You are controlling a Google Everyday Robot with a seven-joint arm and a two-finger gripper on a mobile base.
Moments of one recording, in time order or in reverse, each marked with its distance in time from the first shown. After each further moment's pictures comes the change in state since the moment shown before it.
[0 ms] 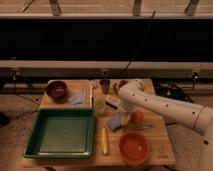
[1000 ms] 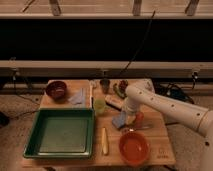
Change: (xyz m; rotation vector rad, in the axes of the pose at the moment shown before) arm 0.038 0.000 0.000 -0.012 -0.027 0.062
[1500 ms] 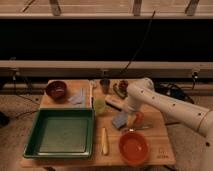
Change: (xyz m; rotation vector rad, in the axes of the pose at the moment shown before) arm -0.003 -0.002 0.004 -0.013 -0.018 -0.002
